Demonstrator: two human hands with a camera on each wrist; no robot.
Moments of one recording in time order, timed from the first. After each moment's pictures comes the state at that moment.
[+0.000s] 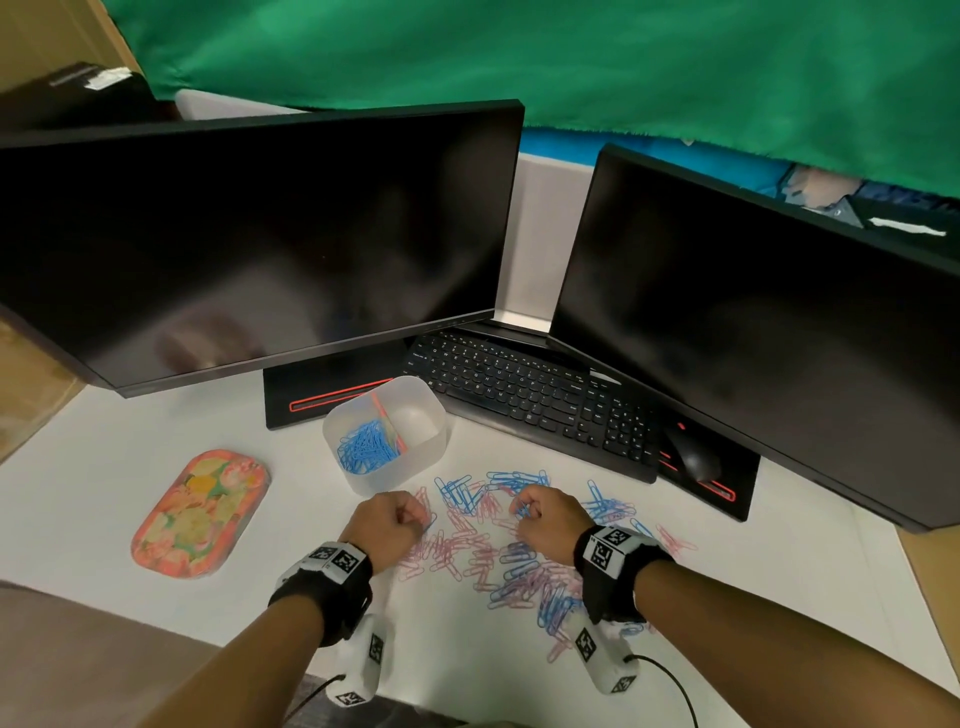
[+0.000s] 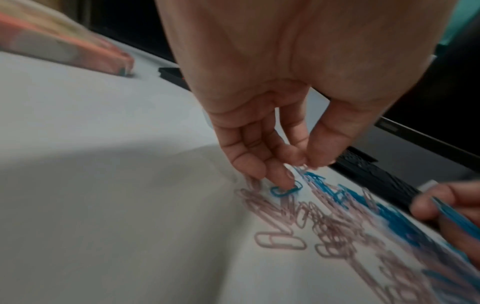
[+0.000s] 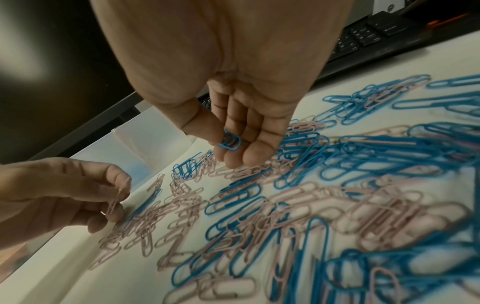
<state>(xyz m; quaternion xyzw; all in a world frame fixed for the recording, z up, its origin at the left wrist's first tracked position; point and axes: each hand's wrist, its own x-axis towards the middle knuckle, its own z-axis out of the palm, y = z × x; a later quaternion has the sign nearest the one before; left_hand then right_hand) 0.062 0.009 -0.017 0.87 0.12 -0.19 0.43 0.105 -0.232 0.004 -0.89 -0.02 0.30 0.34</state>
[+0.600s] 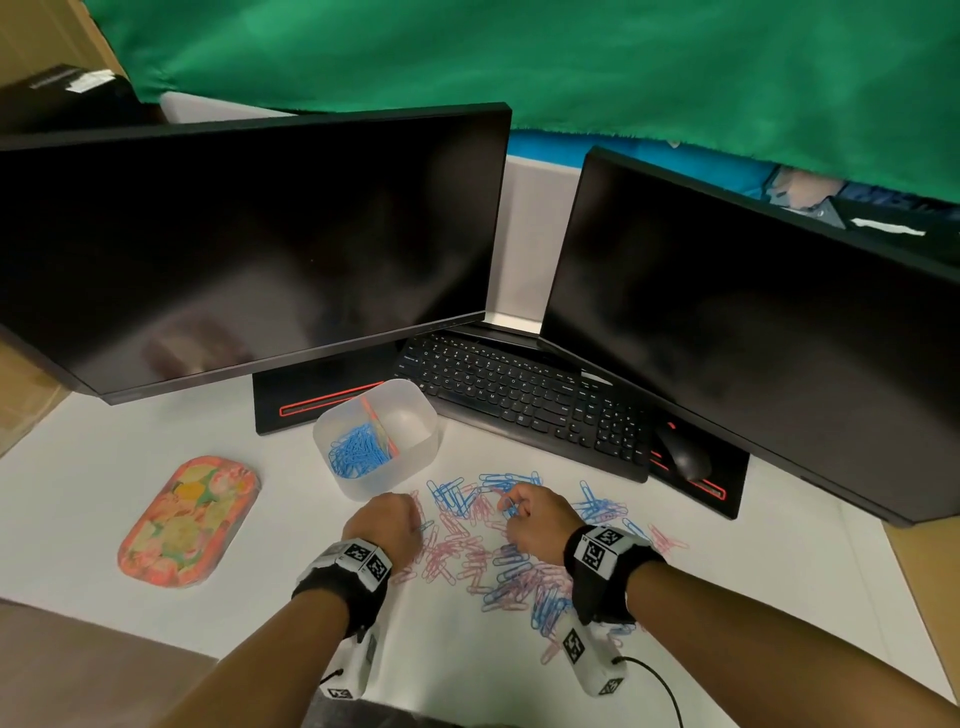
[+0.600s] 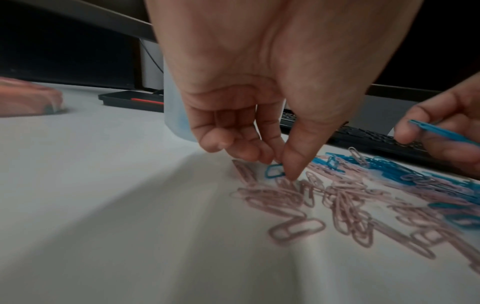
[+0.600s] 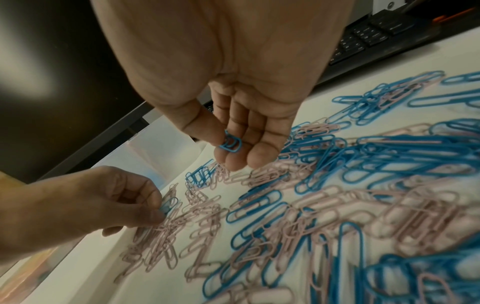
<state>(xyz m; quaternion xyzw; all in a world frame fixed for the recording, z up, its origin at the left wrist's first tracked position) 0.075 -0.013 -0.014 0.95 0.11 -0.21 0.19 0.104 -0.226 0.009 -0.87 0.00 0.32 0.38</state>
